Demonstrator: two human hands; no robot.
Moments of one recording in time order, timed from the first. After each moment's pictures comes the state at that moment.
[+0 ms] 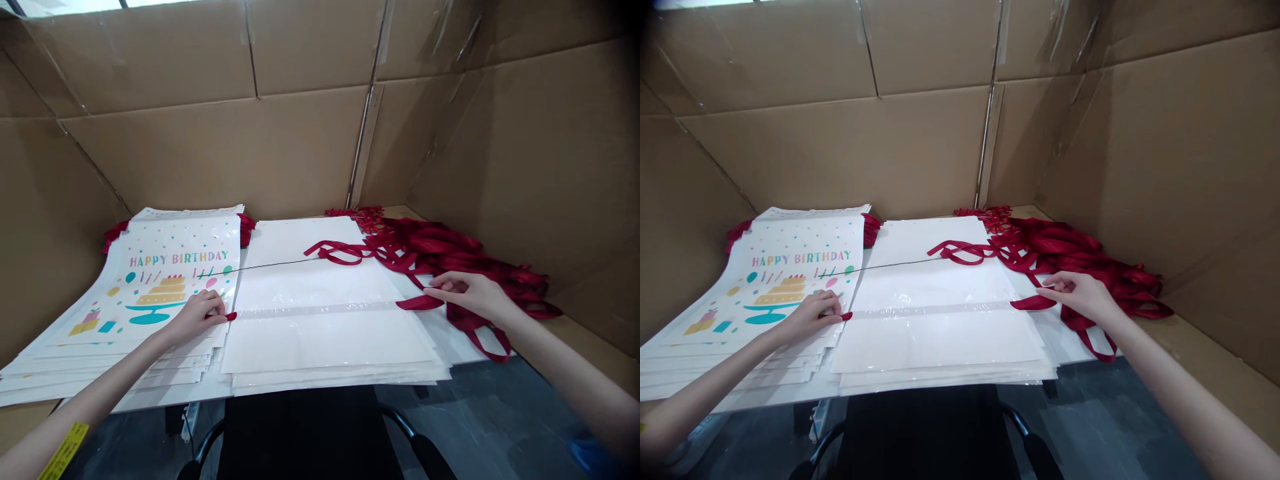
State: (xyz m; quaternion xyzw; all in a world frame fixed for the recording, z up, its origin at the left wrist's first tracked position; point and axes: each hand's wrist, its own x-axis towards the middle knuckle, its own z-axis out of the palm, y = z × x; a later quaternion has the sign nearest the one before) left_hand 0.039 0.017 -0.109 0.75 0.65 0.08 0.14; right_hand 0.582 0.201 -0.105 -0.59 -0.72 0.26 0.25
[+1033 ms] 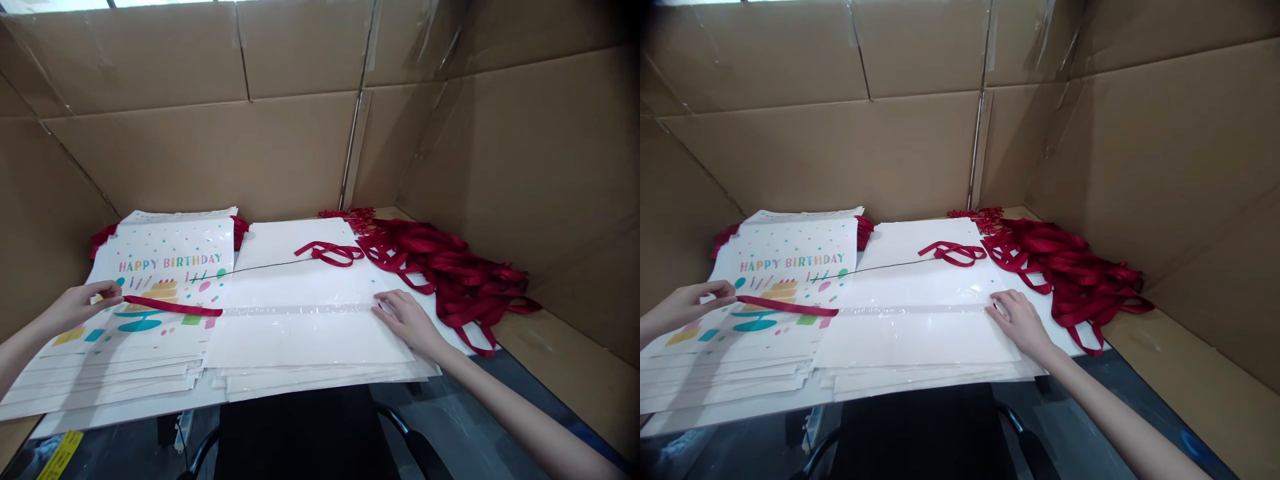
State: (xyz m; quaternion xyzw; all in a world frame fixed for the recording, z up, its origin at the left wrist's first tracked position) left_hand -0.129 -0.034 -0.044 0.59 0.80 0.07 0.06; right_hand 0.514 0.146 -0.151 -0.49 -0.84 0.13 0.19
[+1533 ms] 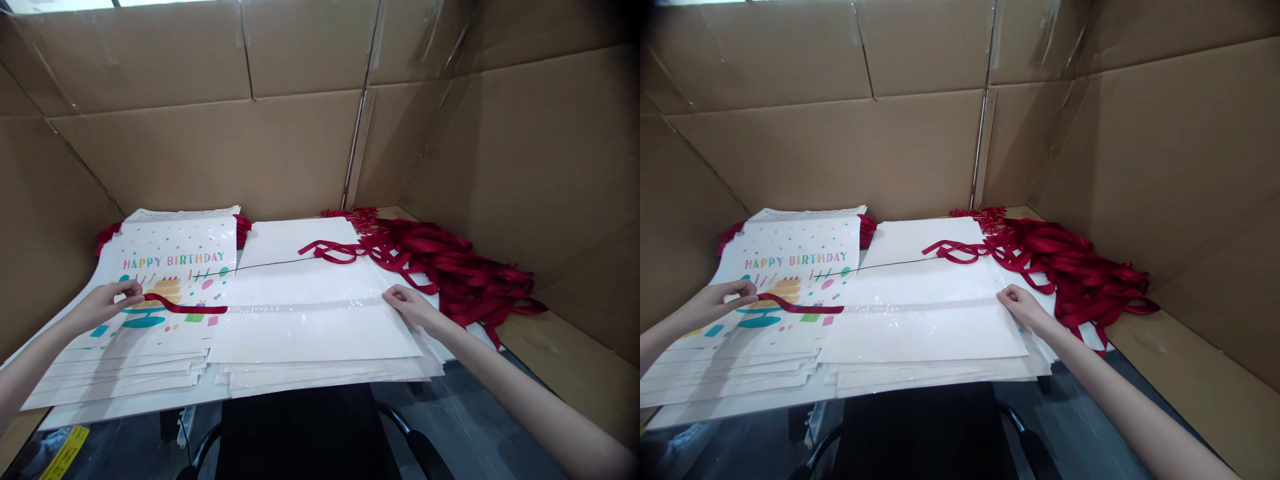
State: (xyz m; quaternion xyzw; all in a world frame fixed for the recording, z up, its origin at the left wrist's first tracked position) left_hand -0.094 -0.024 -0.051 0.58 0.80 0.07 0.11; right_hand 0.518 0.180 -0.154 -0.56 -0.69 0.39 0.24
